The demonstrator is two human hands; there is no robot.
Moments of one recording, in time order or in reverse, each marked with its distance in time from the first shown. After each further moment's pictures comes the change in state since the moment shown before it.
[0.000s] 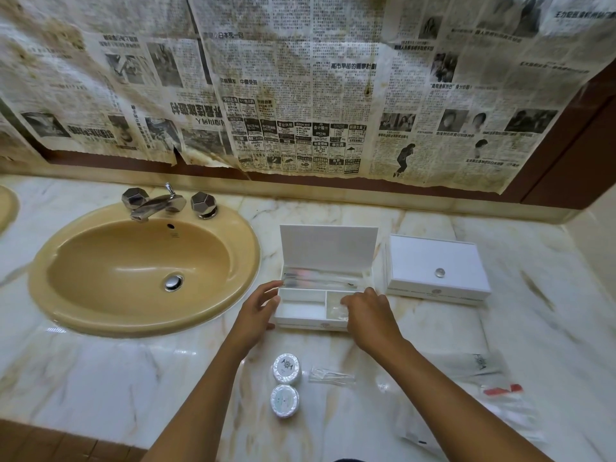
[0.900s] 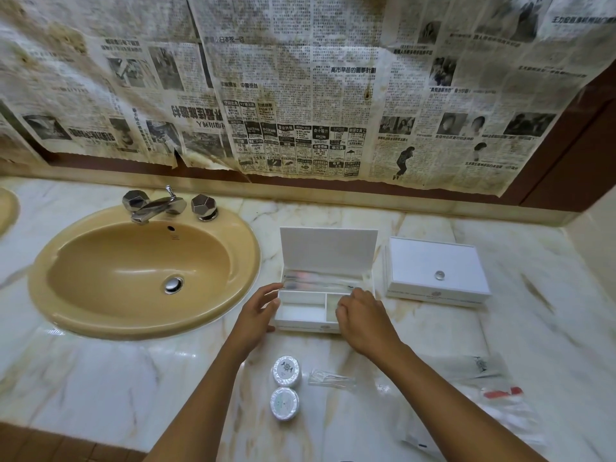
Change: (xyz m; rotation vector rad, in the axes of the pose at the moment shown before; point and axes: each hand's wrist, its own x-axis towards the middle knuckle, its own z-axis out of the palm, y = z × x) left_hand -0.001 0.001 0.000 -0.009 0.003 0.013; right_hand 0.003 -0.001 0.012 0.126 0.065 -0.021
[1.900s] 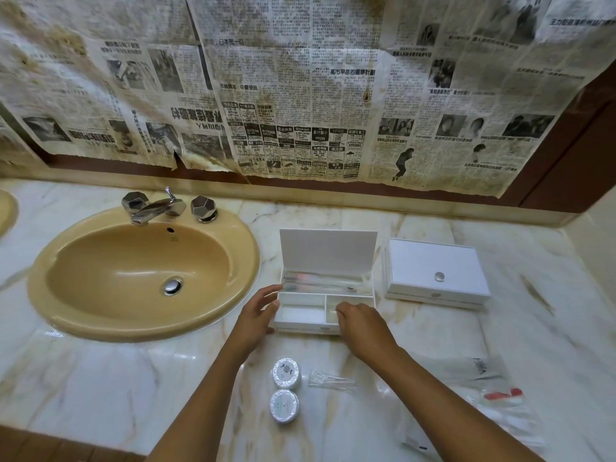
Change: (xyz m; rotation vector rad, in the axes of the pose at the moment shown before) left_hand 0.000 0.002 0.000 0.002 0.003 0.001; right_hand 0.003 0.009 0.020 -0.030 0.004 -0.018
